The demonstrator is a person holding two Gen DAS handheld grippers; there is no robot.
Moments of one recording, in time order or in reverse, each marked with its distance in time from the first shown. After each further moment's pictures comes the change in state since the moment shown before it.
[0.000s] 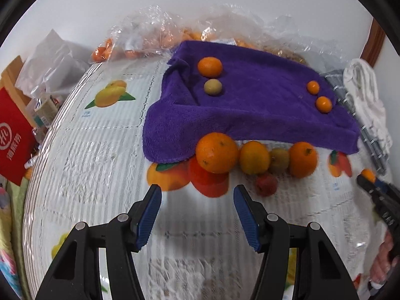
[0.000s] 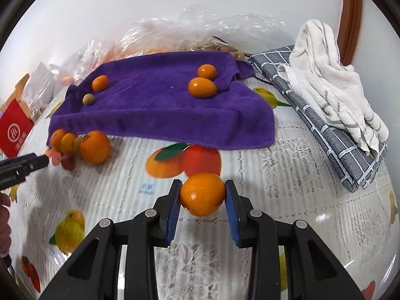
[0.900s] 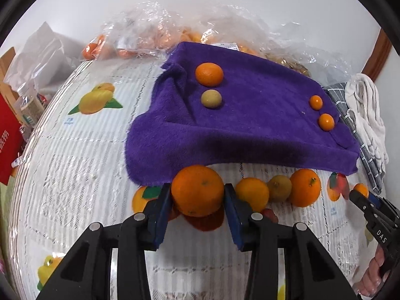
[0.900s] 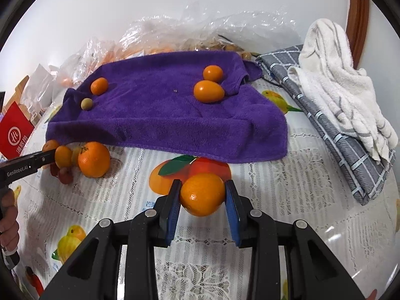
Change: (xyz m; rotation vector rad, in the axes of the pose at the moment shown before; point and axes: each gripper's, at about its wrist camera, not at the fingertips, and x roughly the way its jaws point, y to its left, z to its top) left arm 0.013 0.007 0.017 -0.069 -0.014 -0.076; right arm 0.006 0.009 0.014 -0.005 0.003 0.003
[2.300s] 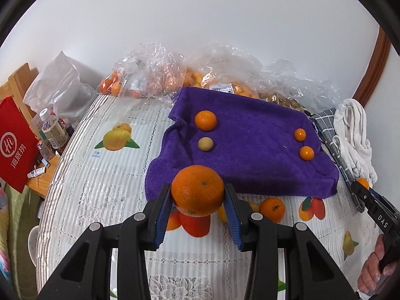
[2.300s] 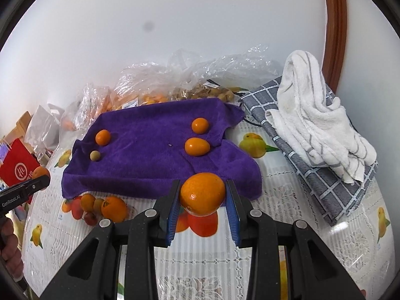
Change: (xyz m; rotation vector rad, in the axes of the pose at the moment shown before) left arm -0.065 -0.014 0.034 -0.020 -0.097 0.034; right arm -0.045 -0.011 0.050 0.100 -0.109 0.004
